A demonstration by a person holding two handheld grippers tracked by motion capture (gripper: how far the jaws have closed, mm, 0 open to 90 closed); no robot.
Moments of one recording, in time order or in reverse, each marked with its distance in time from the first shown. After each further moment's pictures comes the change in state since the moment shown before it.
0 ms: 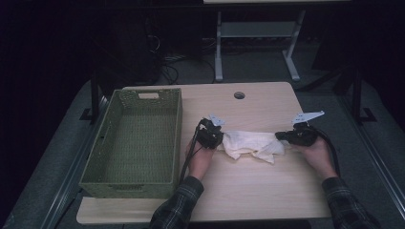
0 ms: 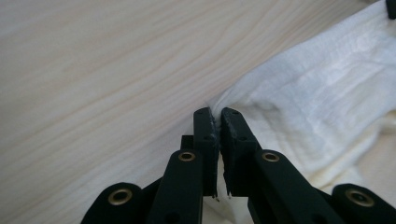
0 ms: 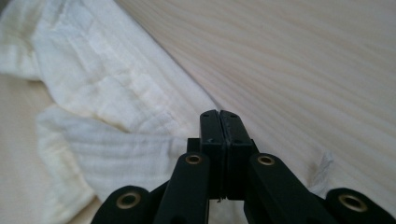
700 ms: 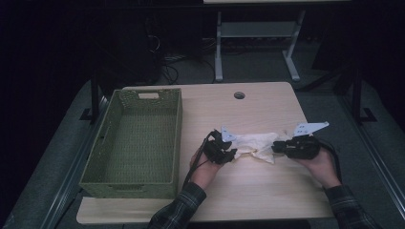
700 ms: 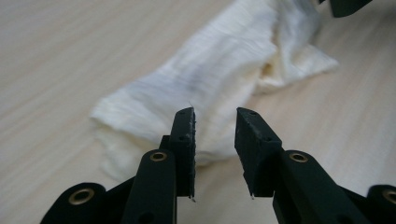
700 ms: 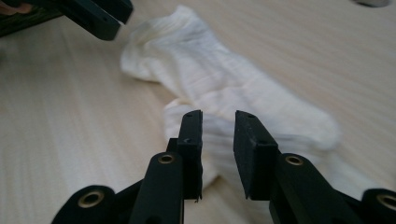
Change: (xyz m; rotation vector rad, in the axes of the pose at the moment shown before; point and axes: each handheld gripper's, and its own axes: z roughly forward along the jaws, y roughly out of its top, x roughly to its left) left arm -0.050 -0.012 -0.031 -0.003 -0.161 0.162; right arm 0.057 -0.003 -0.029 -0.053 0.104 -0.072
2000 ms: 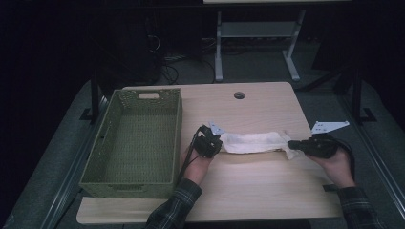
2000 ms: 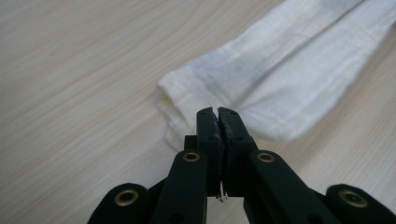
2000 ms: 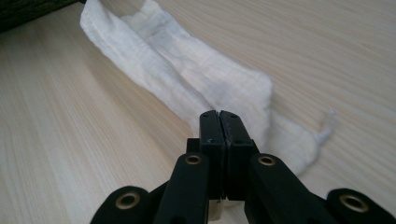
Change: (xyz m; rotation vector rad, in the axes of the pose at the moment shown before) left arm 0.033 -0.006 -0.010 0.046 0.118 -0.100; right arm -0.027 -0.020 -0.036 -0.011 -0.059 0.058
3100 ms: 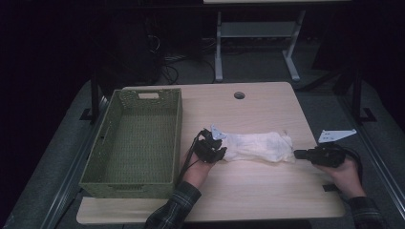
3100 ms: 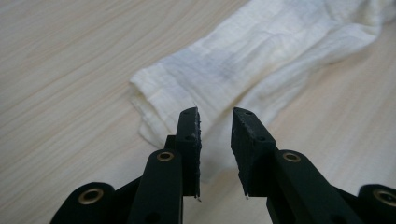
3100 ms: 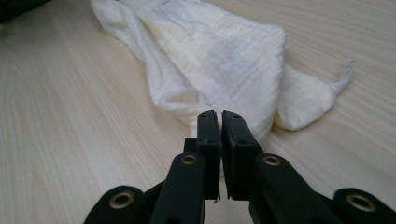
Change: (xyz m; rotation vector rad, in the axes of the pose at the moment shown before) left arm -0.014 -0.004 -0.014 -0.025 -0.065 0.031; right arm -0.002 -0.031 -0.012 0.031 0.053 0.030
